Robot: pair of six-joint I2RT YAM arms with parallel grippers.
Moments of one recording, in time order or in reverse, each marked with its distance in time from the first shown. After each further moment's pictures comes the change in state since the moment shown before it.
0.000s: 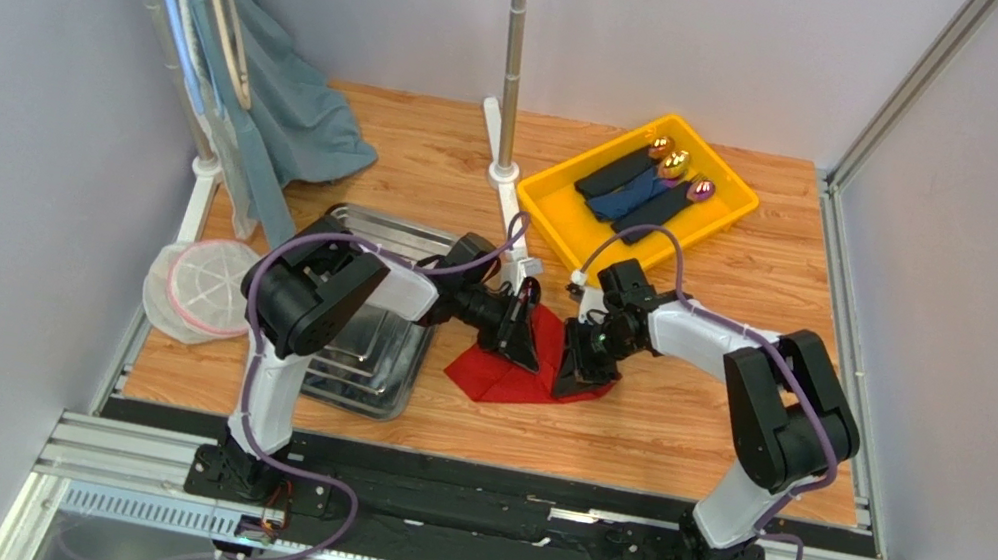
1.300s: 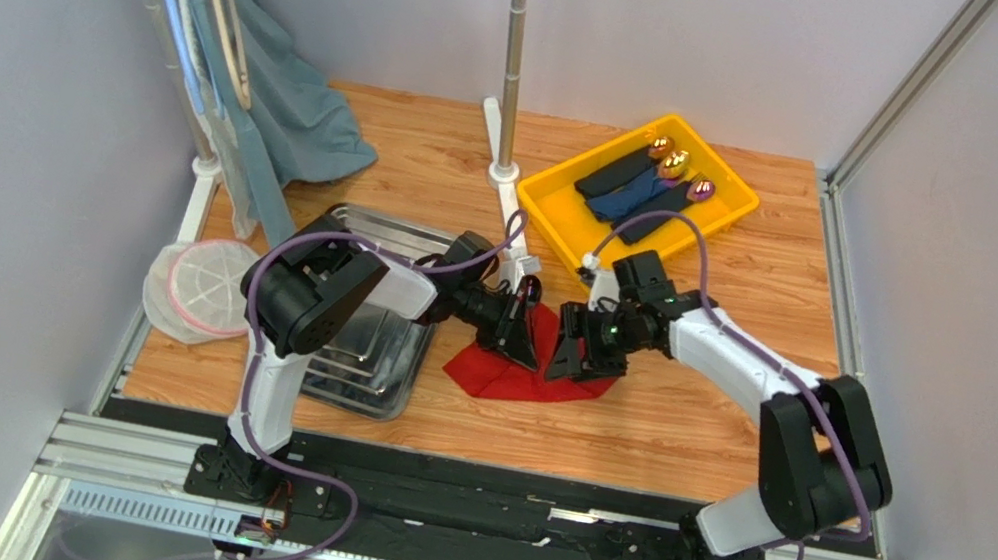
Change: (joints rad) left arm 0.012 0.004 0.000 0.004 0.008 -0.002; right arm 0.008 -0.159 0.002 -0.034 0.010 0.001
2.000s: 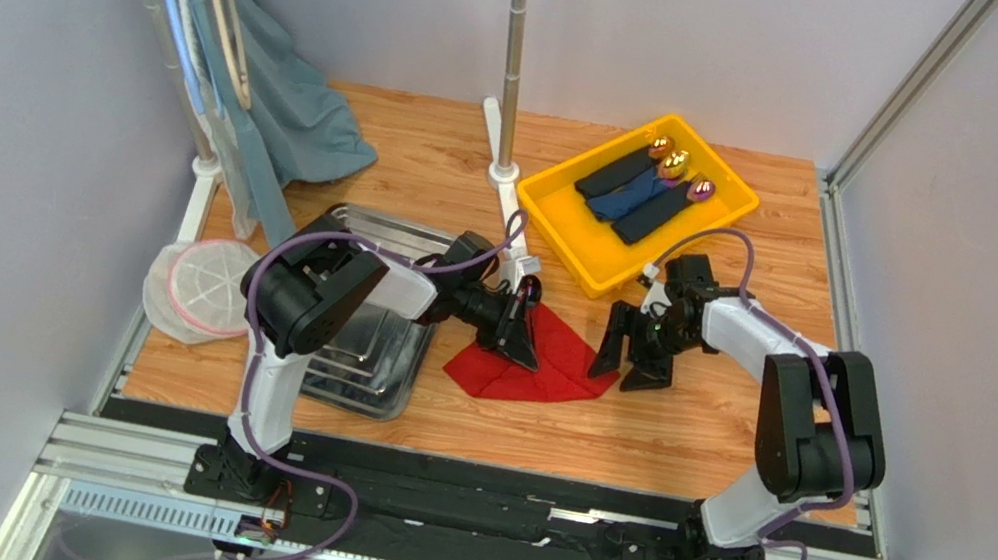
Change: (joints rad) left arm 0.000 0.000 0.001 -0.002 0.000 0.000; right arm -0.263 0.078 -0.005 -0.093 0.079 0.001
